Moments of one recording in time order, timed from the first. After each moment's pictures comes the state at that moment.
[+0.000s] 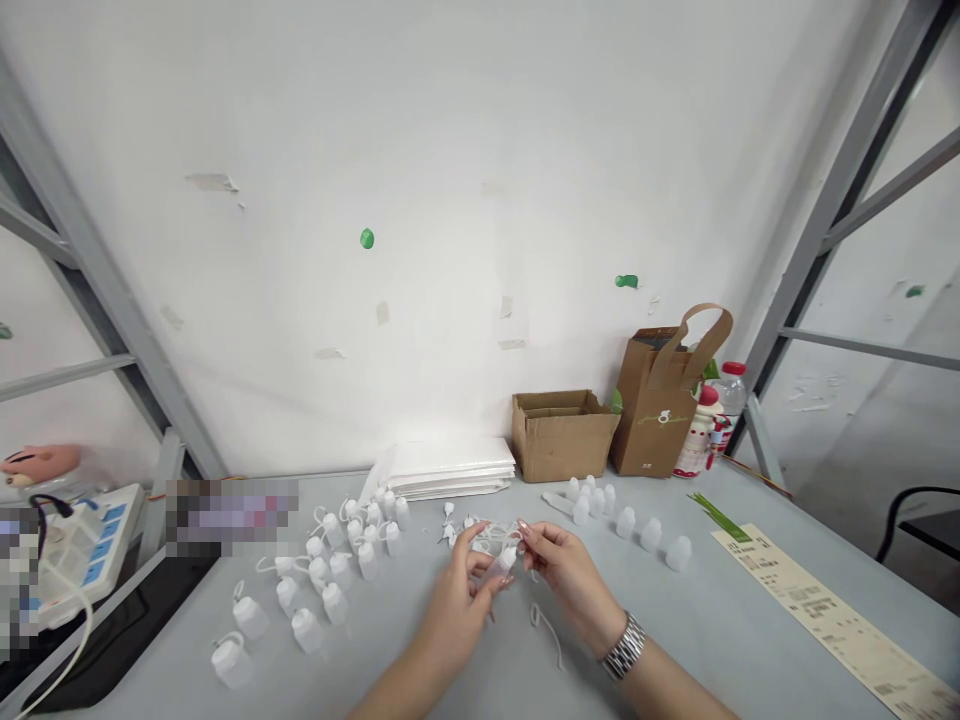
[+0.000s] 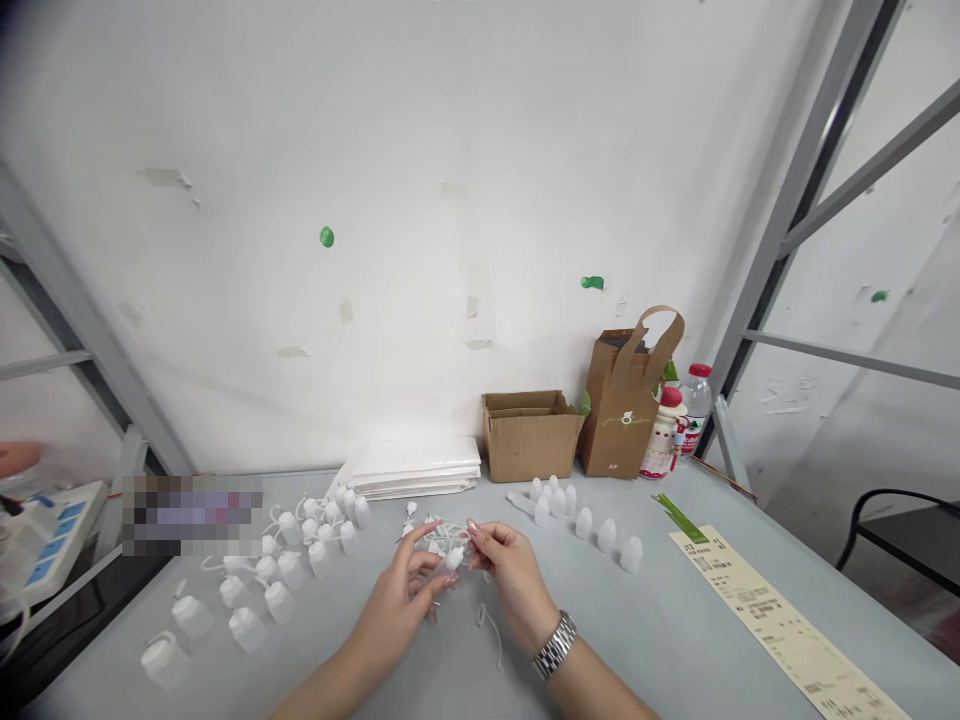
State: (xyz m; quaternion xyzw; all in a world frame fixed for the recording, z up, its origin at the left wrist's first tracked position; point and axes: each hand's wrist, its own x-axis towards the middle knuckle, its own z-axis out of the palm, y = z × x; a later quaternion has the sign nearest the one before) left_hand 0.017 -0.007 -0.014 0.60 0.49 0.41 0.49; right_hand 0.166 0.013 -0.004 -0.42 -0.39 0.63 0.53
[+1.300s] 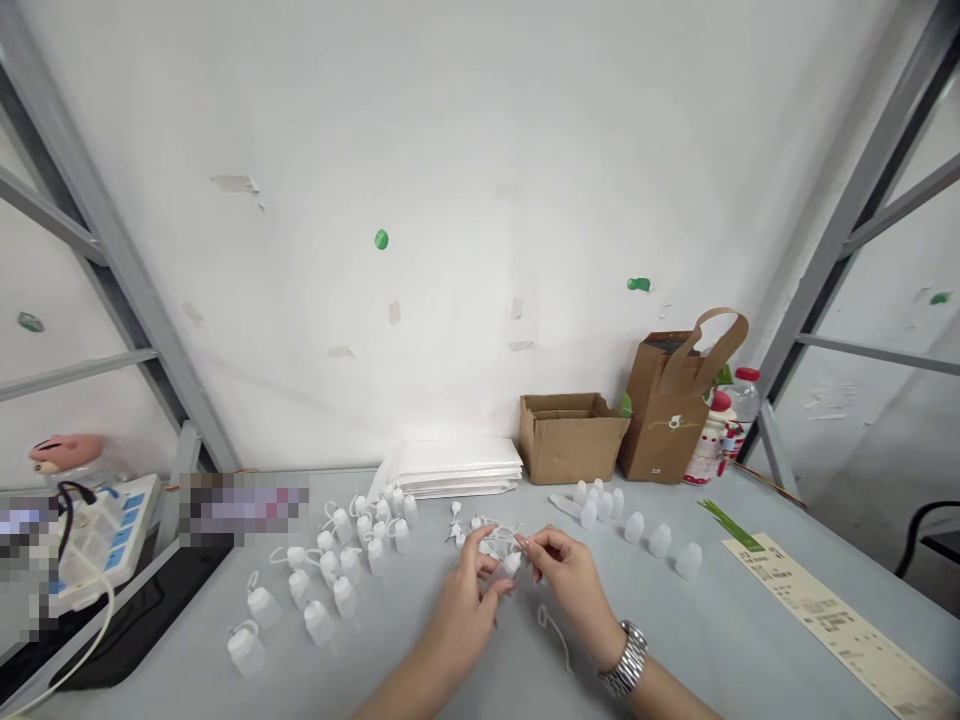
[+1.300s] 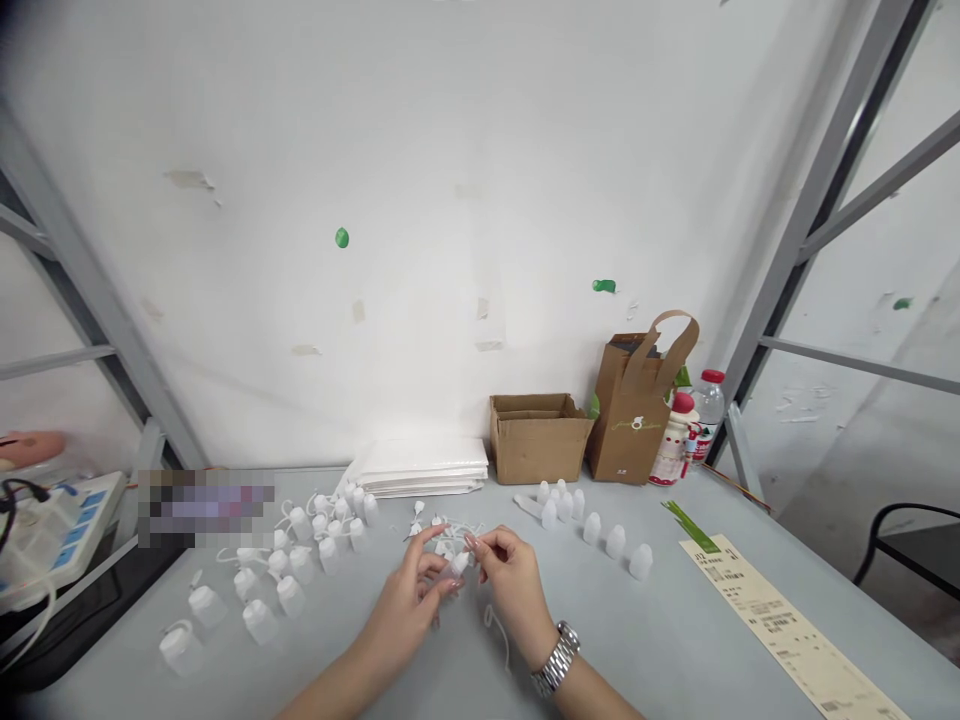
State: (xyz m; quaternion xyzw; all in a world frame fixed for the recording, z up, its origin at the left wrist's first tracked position) left_hand 0.017 -0.010 -0.017 0.61 0.51 0.40 0.46; right_hand 0.161 0.011 -0.011 -0.50 -0.53 0.44 0.53
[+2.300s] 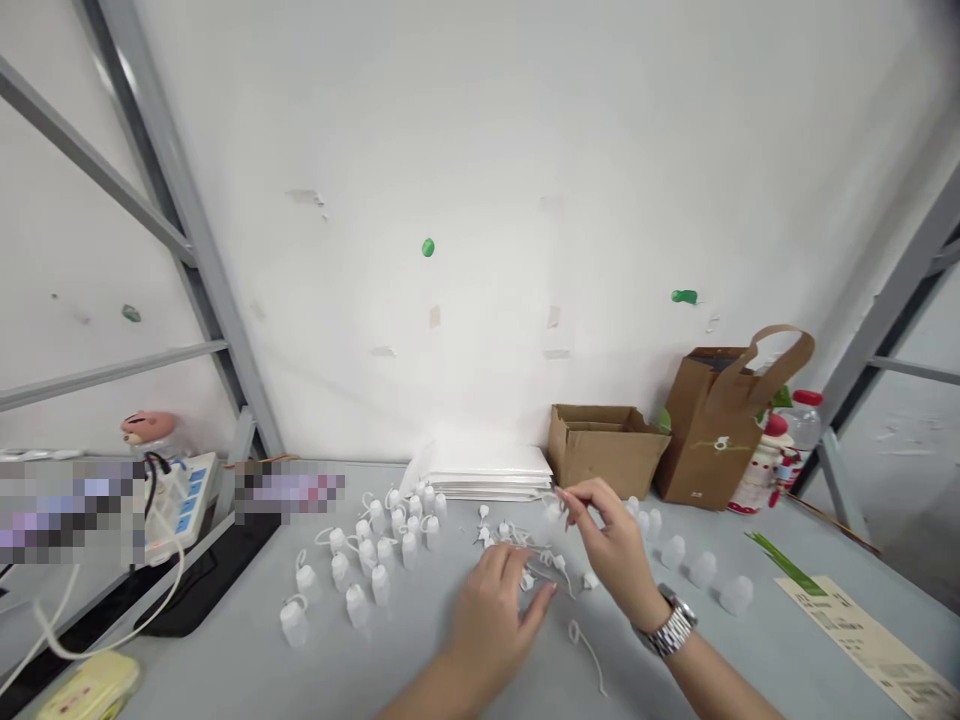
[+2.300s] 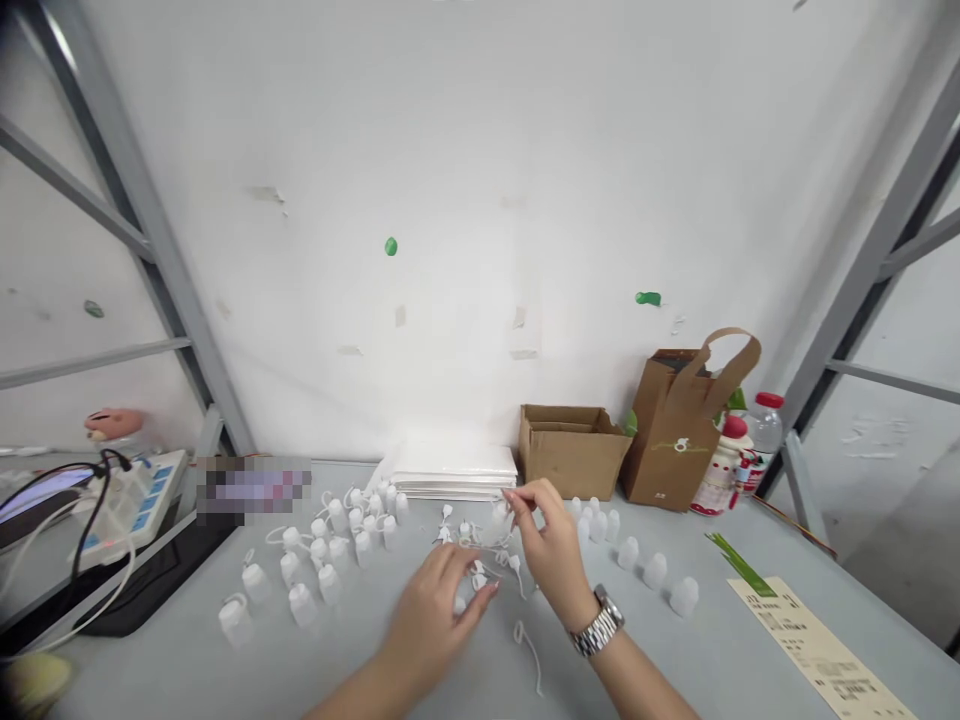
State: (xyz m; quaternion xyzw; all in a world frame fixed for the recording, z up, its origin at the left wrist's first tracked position) left_hand 0.014 -0.018 -0.014 0.75 0.50 0.40 0.14; right_hand 0.167 0.028 0.043 -0.43 -0.68 0.19 0.57
